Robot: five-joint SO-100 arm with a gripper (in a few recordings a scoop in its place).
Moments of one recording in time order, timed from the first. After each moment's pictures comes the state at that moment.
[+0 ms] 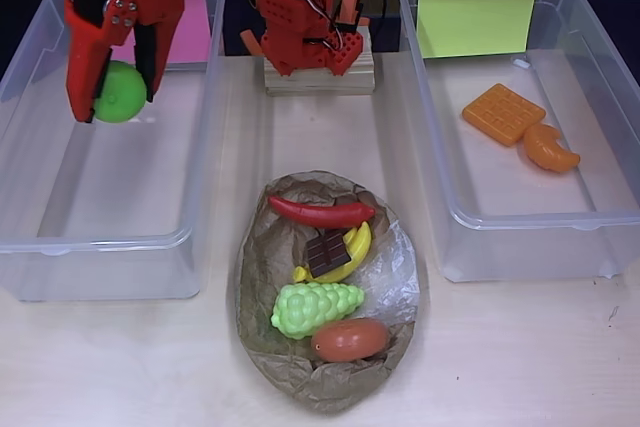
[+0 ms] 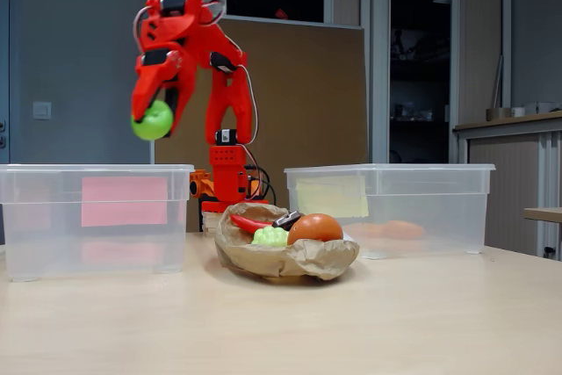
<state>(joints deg) 34.3 99.6 87.0 89.3 -1.6</state>
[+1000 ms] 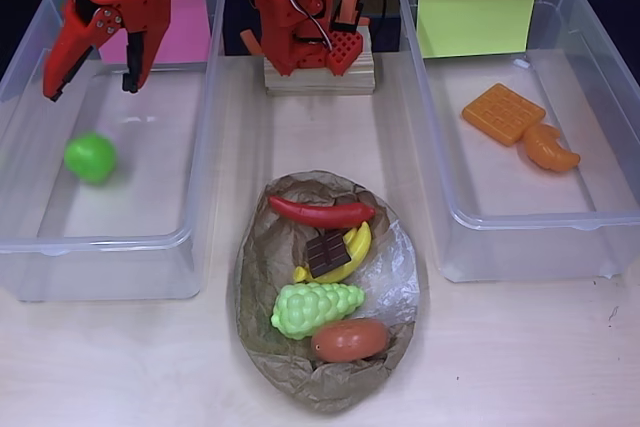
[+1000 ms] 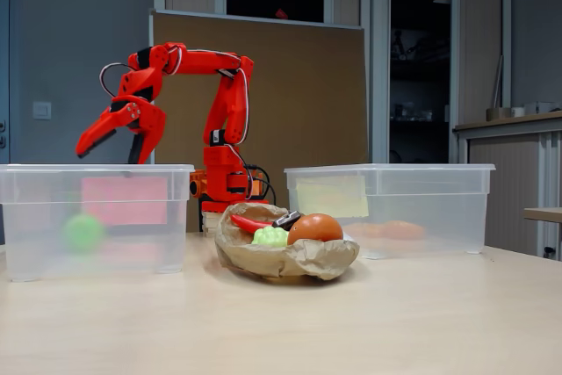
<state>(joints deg) 52.5 110.7 116.9 68.1 -8.6</state>
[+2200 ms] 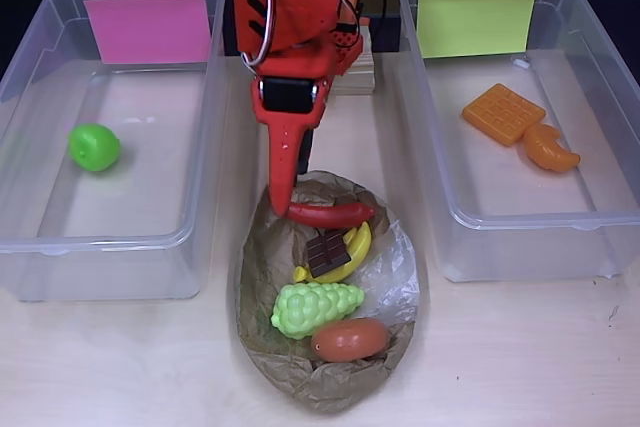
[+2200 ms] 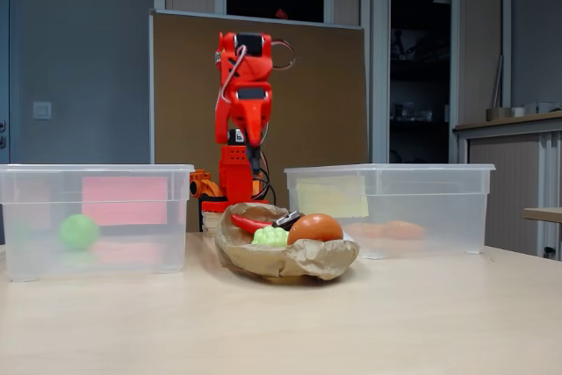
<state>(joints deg) -0.6 105.0 115.0 65.5 4.3</state>
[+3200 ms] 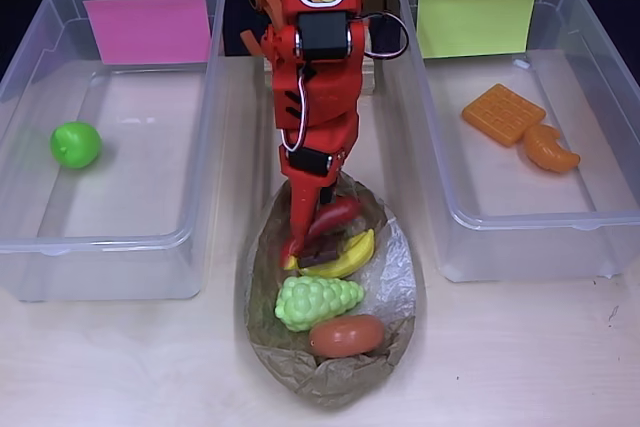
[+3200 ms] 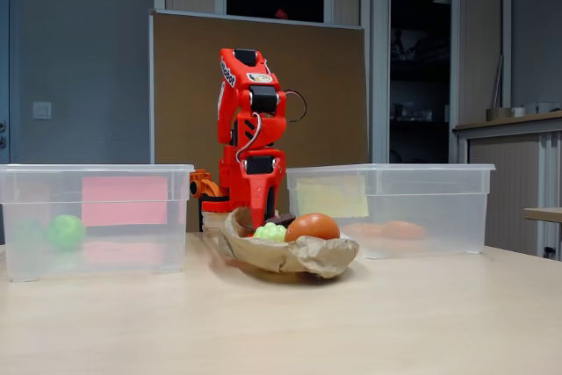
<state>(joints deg) -7.1 89.6 126.4 48.8 21.9</state>
